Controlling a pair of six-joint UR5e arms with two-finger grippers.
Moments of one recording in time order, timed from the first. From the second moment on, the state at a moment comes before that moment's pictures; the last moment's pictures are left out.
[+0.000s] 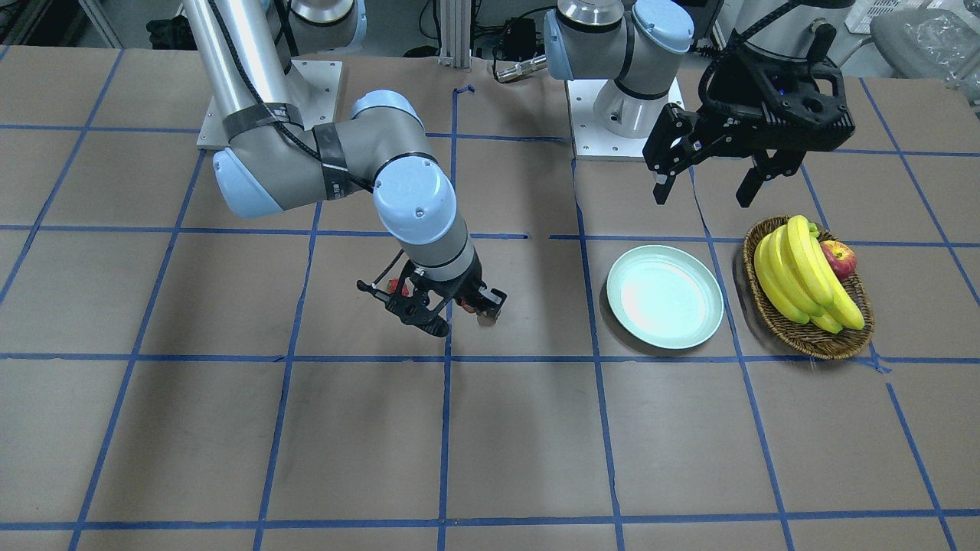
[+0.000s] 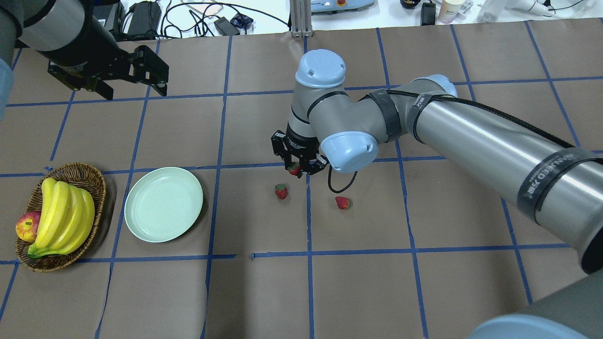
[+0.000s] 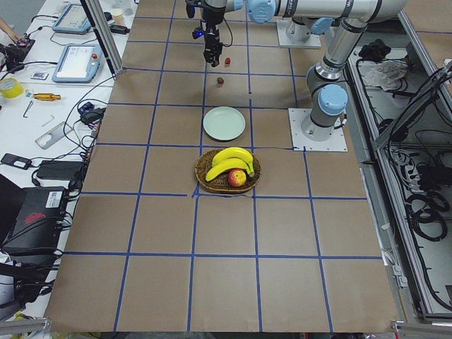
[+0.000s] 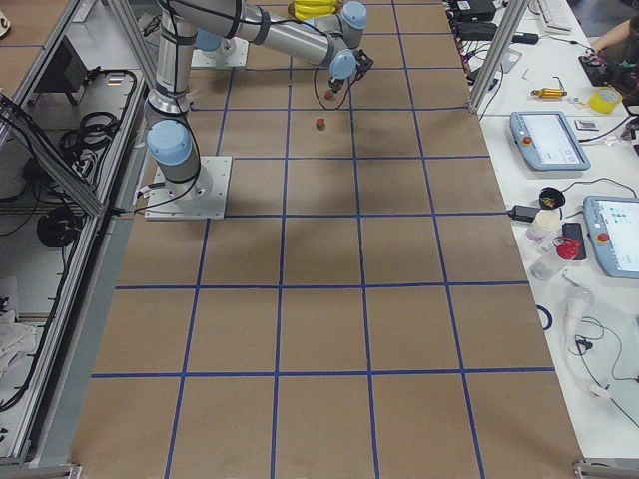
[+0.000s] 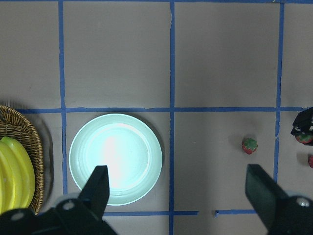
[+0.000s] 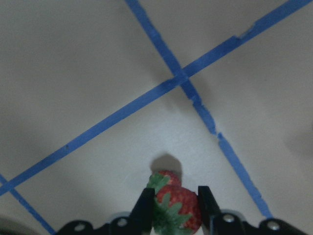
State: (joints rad) left arm -1.50 -1.49 -1.61 -1.42 1.53 0.05; right arm 1.96 -1.12 1.67 -2.10 -1.32 0.94
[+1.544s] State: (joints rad) left arm -1.50 -1.49 -1.61 -1.42 1.53 0.05; right arm 2.05 -1.04 1.60 -2.15 -1.32 0.94
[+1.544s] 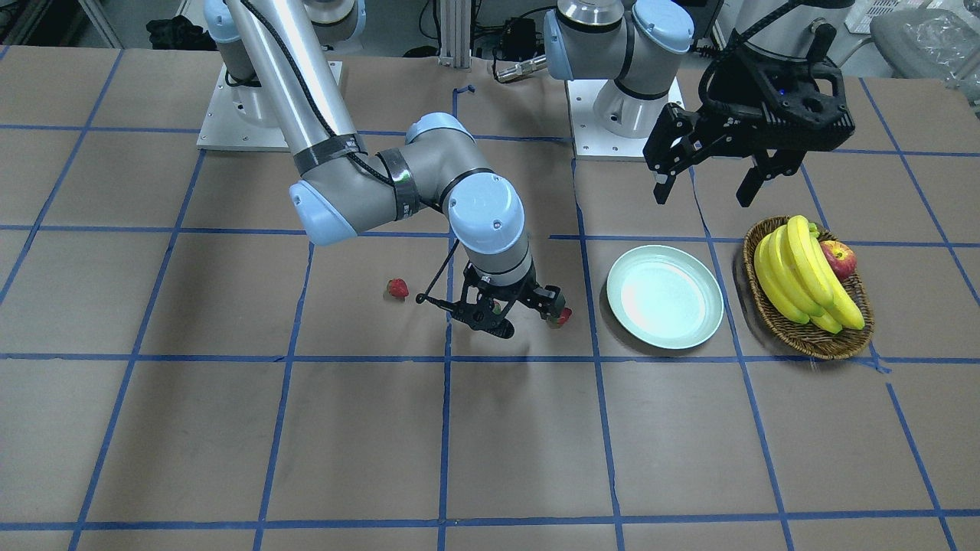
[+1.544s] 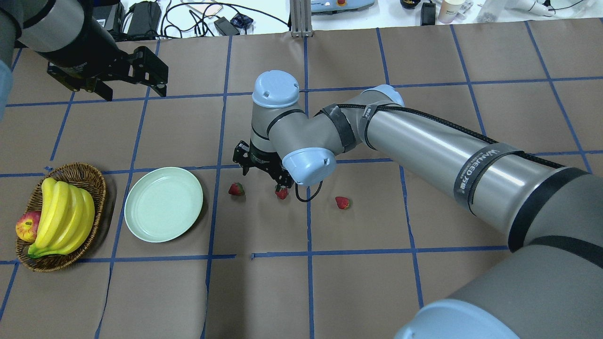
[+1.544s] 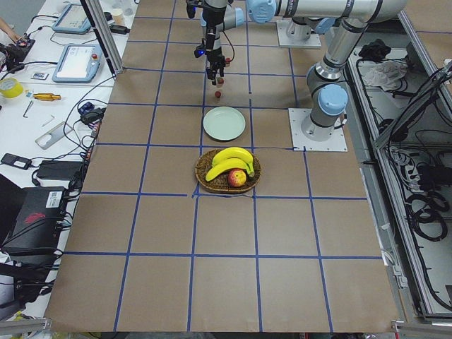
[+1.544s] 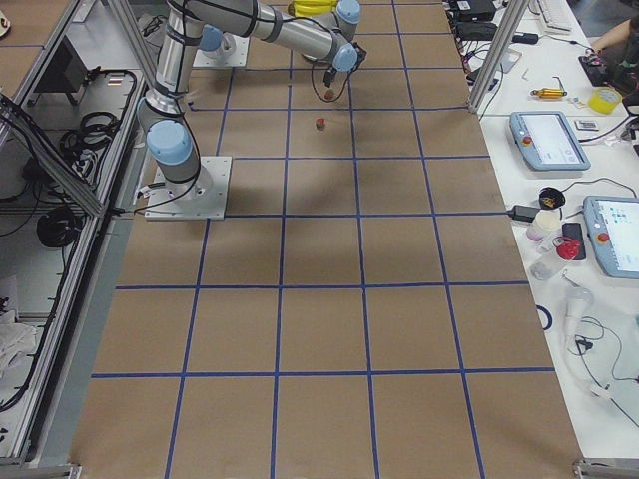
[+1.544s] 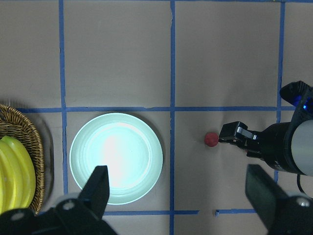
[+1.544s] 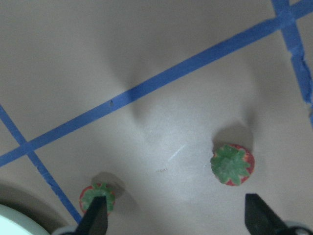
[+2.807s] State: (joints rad) left arm -1.50 -1.49 -1.62 -1.42 1.54 0.05; right arm 1.92 -1.20 1.85 -1.96 -1.64 0.84
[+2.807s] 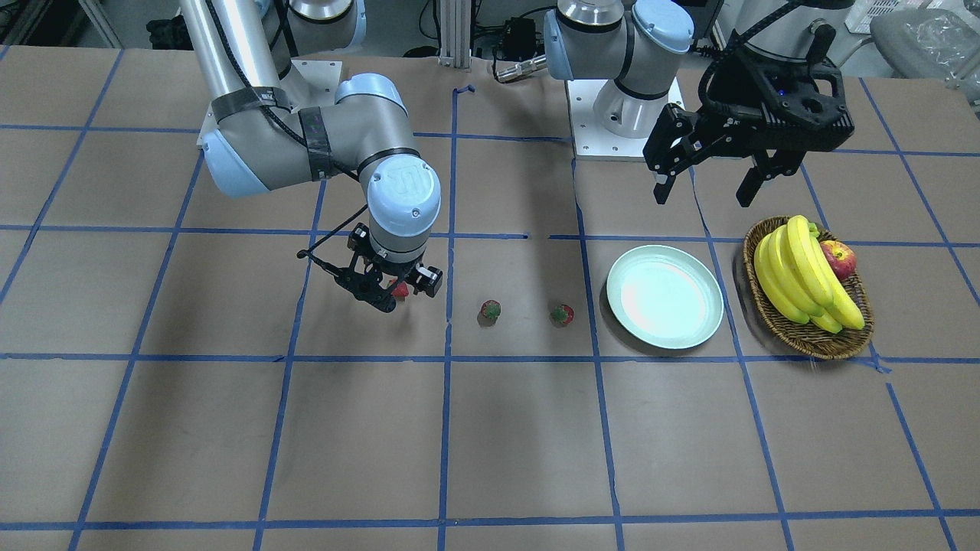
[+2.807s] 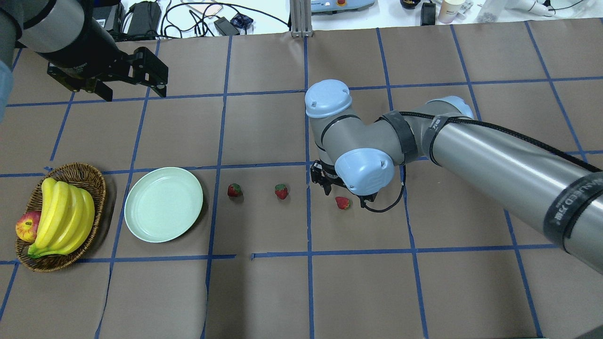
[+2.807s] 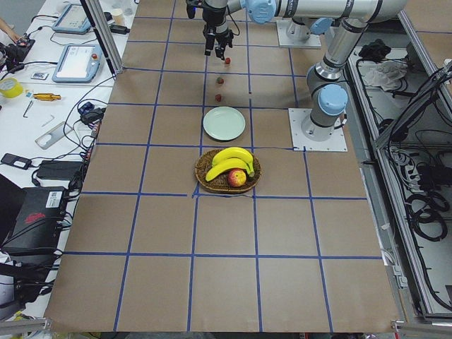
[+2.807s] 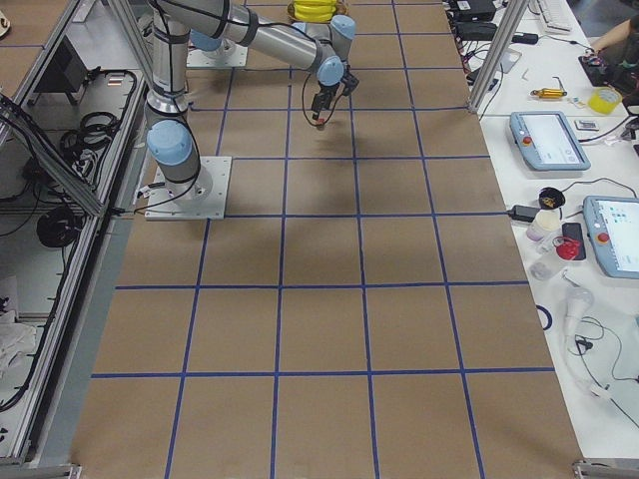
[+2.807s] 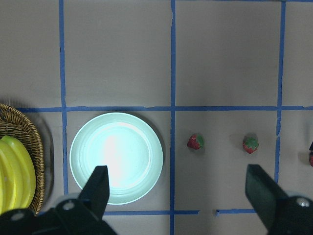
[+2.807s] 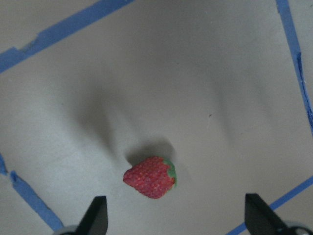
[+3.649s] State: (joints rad) left arm -1.50 -1.49 -1.62 -1.42 1.54 0.05; right arm 1.92 -1.19 1.89 -2.06 -1.61 0.40
